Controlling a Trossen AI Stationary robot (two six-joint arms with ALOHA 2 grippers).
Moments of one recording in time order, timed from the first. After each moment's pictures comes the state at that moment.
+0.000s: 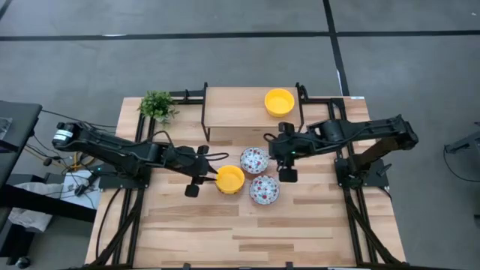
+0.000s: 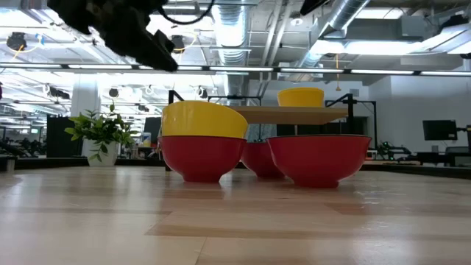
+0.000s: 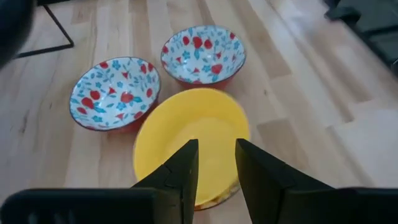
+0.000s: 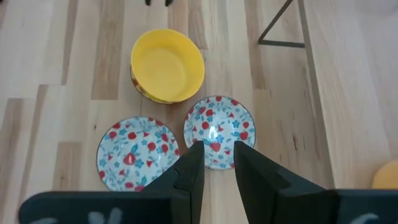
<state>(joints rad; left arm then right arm) -0.18 1.18 0.69 -0.14 -0.01 0.15 0.17 1.46 1.57 -1.08 0.21 0.01</state>
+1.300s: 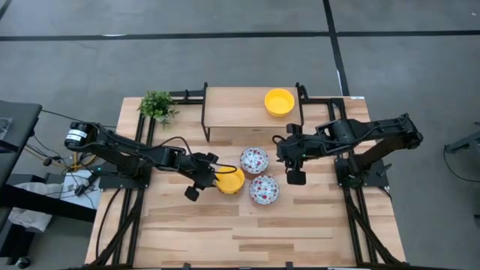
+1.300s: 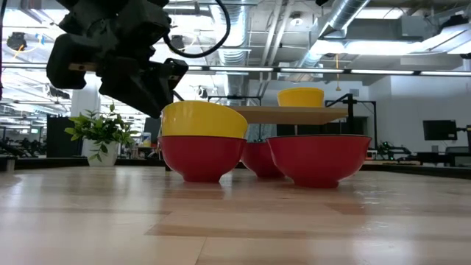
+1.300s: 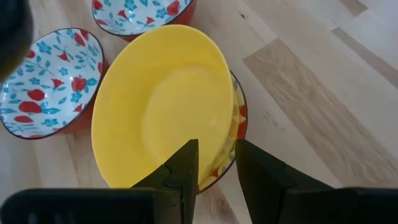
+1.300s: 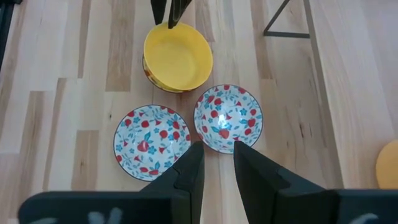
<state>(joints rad) -0.16 1.37 0.69 -0.15 0.06 0.49 0.21 1.41 1.57 -1.15 0.21 0.08</state>
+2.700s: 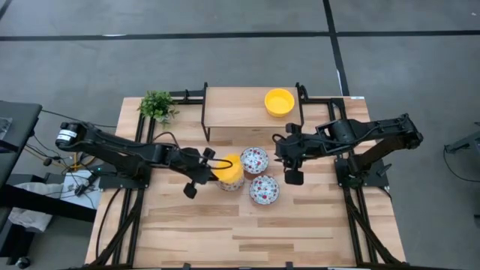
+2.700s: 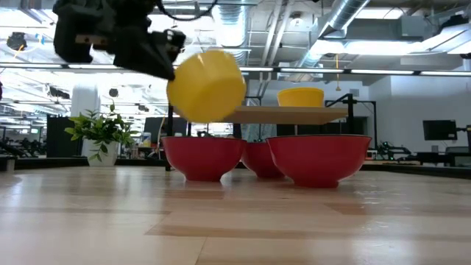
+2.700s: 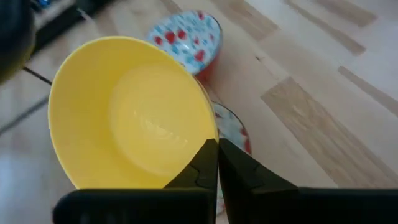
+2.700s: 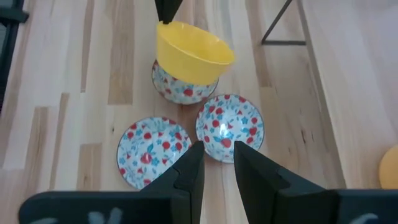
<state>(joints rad) -0.16 1.24 0.69 -0.12 0.04 0.54 0.21 1.41 1.57 -1.11 0.22 0.10</state>
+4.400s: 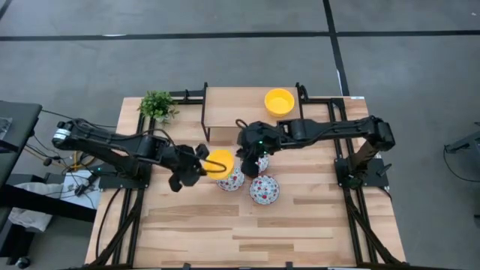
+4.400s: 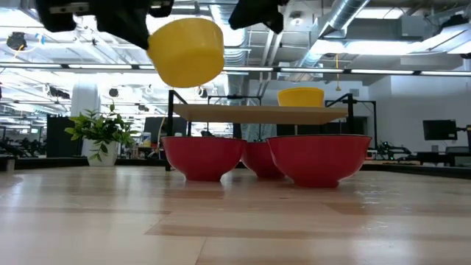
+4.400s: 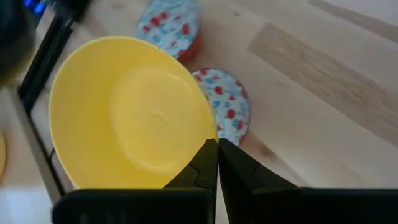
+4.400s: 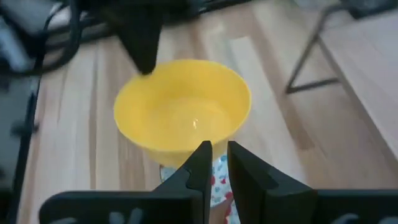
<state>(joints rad) -0.22 1.17 0.97 -0.67 -0.08 0.85 0.05 1.69 1.62 -0.69 0.05 0.20</state>
